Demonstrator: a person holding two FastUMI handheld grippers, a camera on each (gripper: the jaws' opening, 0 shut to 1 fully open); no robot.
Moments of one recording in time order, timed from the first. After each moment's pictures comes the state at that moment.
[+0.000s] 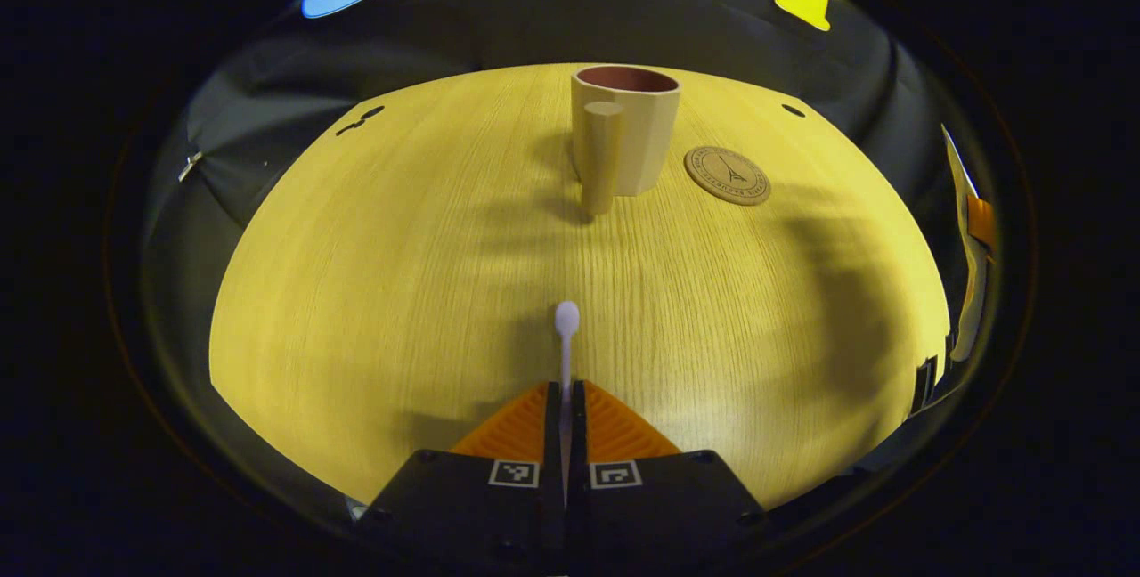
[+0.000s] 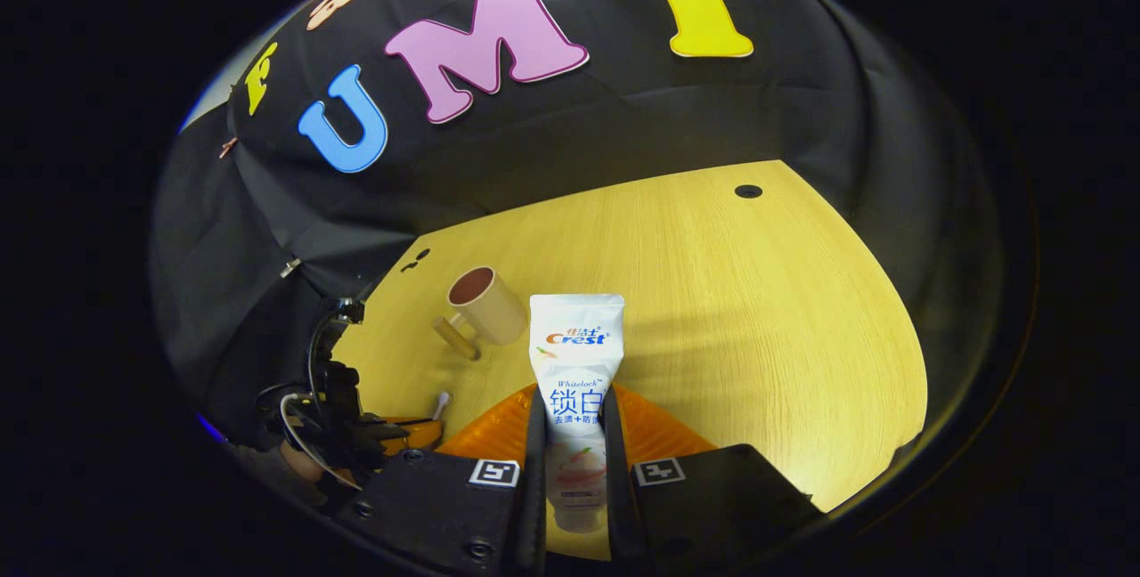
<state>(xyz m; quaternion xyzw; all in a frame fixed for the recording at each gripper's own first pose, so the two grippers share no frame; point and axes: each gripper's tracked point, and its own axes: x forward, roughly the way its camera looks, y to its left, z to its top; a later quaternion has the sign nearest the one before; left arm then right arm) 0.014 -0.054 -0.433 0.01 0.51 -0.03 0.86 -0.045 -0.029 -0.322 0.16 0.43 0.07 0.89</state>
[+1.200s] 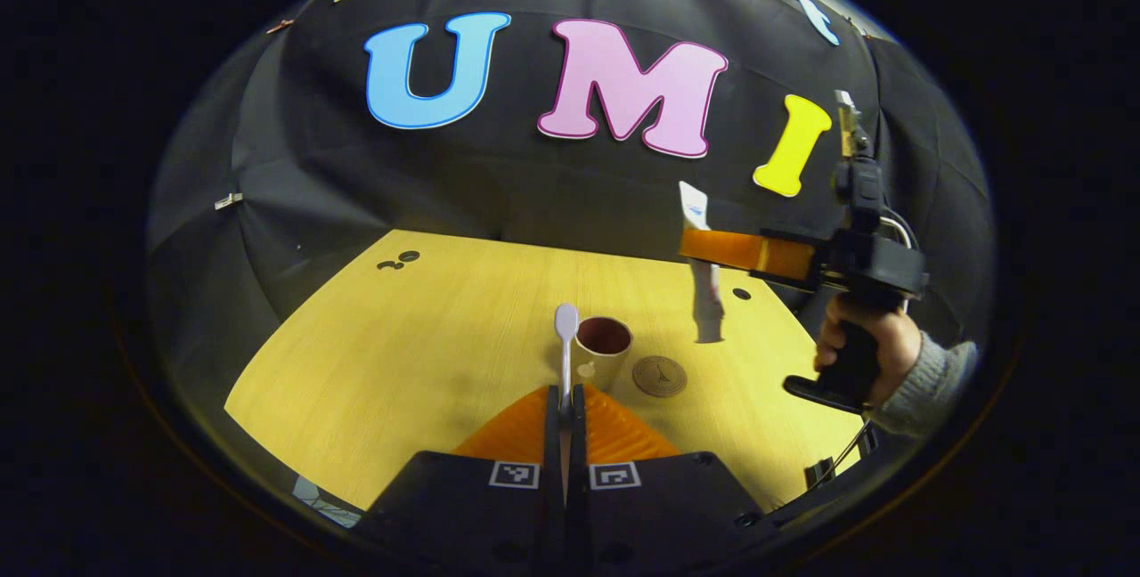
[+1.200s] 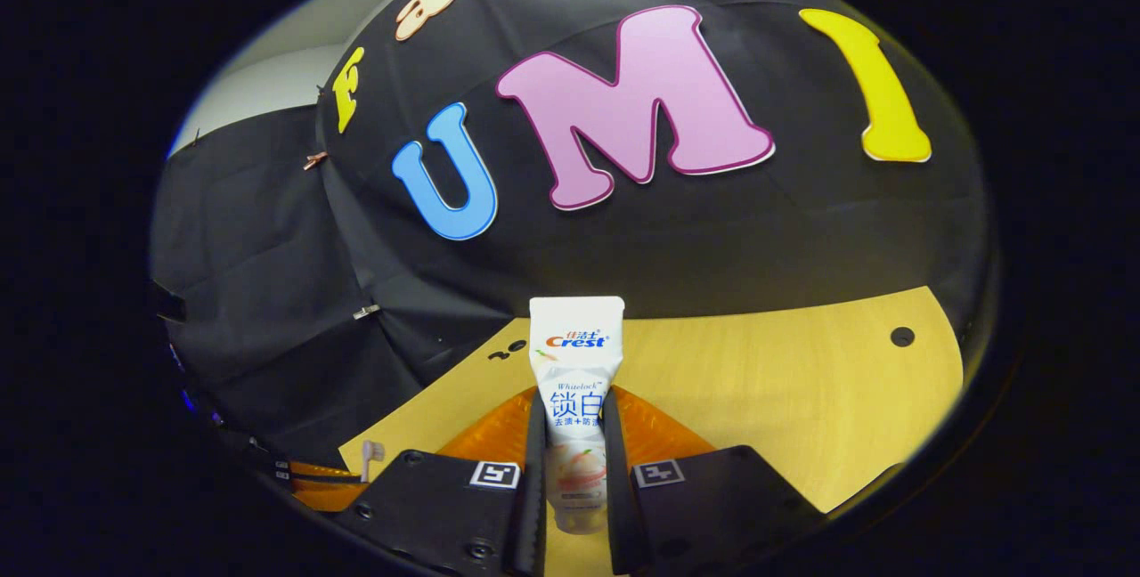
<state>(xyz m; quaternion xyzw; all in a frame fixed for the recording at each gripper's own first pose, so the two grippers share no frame) 0.042 -0.044 -0.213 -0.07 0.27 -0.03 0.96 0.151 0.115 -0.267 0.17 0.28 0.23 0.92</state>
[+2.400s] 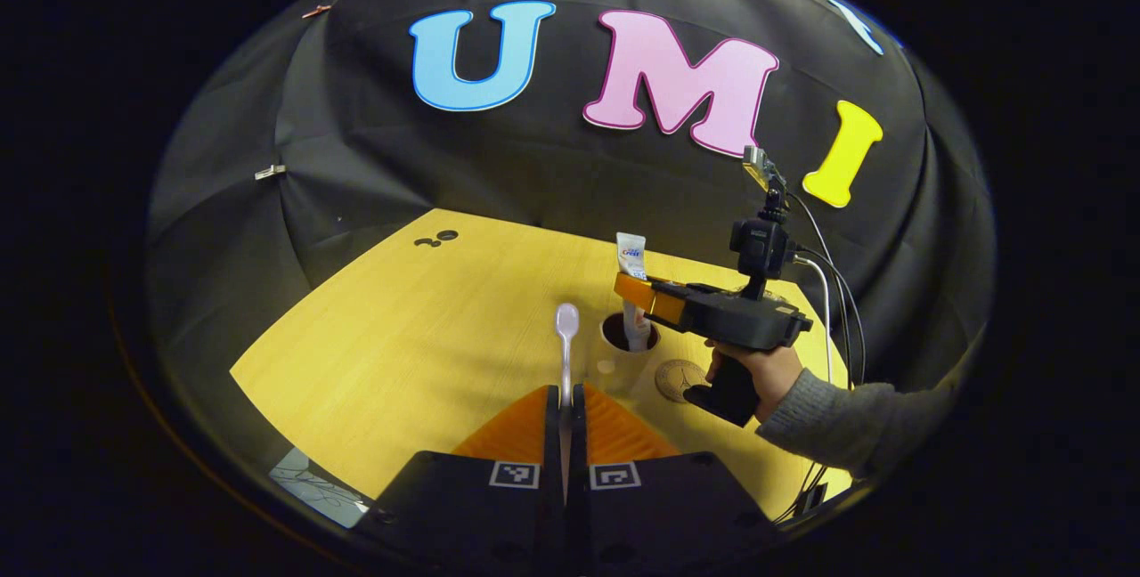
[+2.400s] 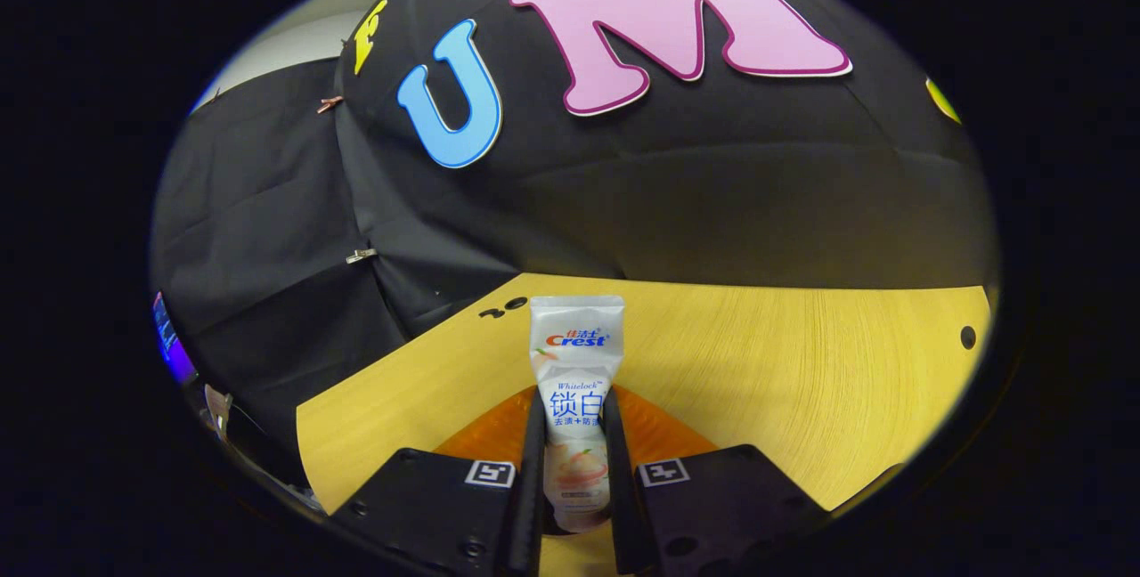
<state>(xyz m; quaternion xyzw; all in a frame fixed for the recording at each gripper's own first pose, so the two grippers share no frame) 0.051 -0.043 -0.228 -0.09 0.29 0.04 0.95 0.186 0.171 -0.398 0.12 0.31 0.30 0.90</state>
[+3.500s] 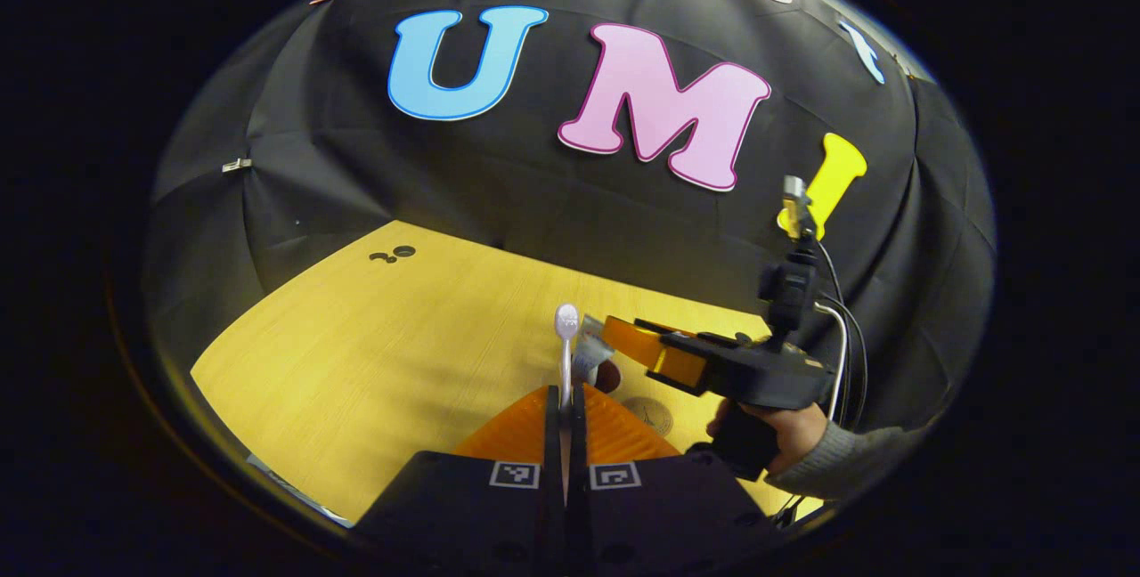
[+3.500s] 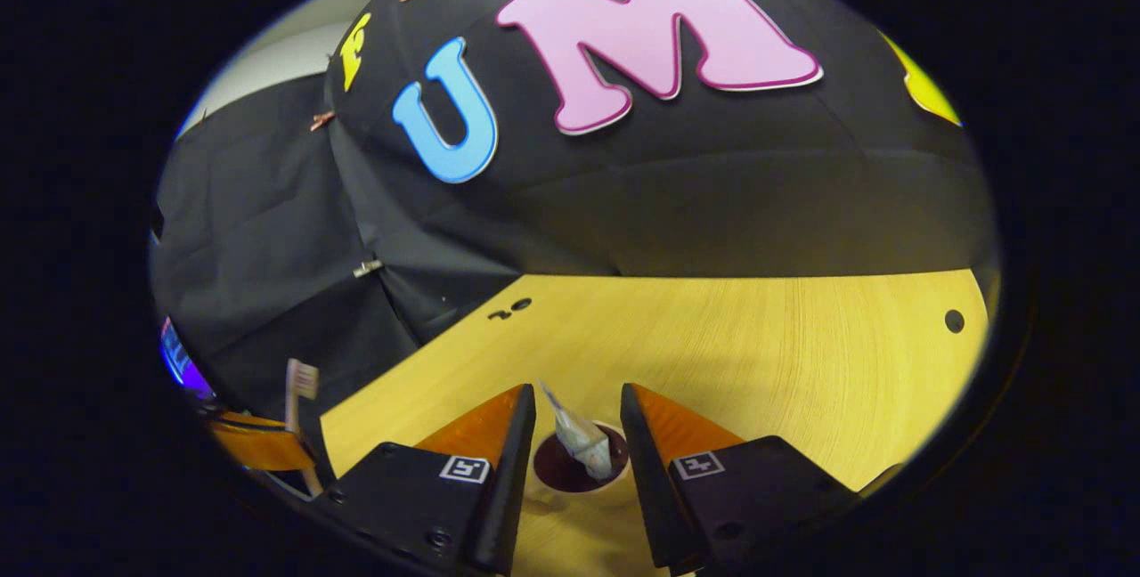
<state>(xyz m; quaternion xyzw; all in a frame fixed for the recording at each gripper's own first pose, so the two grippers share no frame) 0.108 -0.058 -0.210 -0.14 0.24 -0.02 0.96 0.167 0.135 -0.348 0.16 0.31 0.27 0.89</state>
